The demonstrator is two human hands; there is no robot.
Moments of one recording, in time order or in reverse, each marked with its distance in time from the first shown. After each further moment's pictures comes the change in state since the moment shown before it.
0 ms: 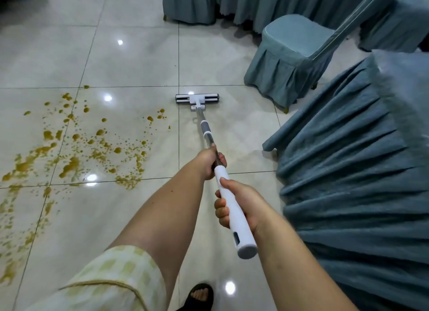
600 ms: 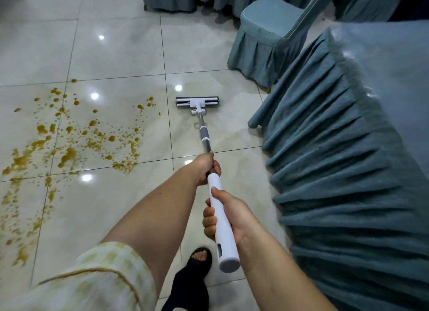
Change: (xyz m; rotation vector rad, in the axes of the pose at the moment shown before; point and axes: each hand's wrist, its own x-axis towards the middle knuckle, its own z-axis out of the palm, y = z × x) left_hand -0.086 -0.113 -0.035 0.193 -0.013 -0.099; right_hand -0.083 0.142 -0.011 0.248 0.022 -0.020
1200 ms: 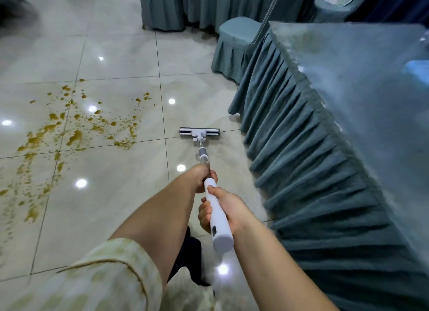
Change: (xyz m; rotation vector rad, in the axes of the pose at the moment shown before) left_hand -0.201 -0.317 -0.034 0.093 -0.046 0.007; right_hand -0.189 0.277 -0.149 0.083 -0.037 -0.037
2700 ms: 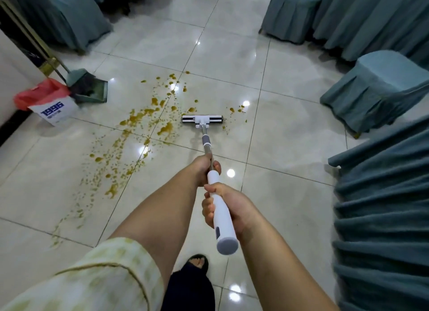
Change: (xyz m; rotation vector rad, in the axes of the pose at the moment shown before) left_hand 0.025 0.297 -0.364 -0.428 0.153 0.186; right_hand 0.217 -0.007 0.388 -0.560 -0.092 0.210
